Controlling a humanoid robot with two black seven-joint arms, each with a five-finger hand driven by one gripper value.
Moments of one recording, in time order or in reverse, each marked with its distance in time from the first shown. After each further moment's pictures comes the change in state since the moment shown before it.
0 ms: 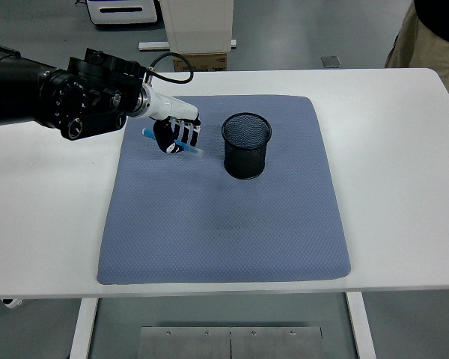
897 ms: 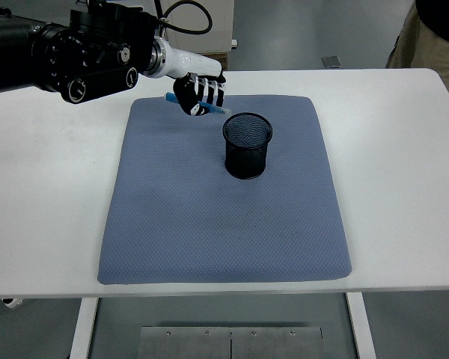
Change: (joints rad) left arm -0.083 0.016 -0.154 0.036 -0.002 -0.041 0.001; right arm 0.000 0.000 0.000 0.000 0.000 0.000 0.000
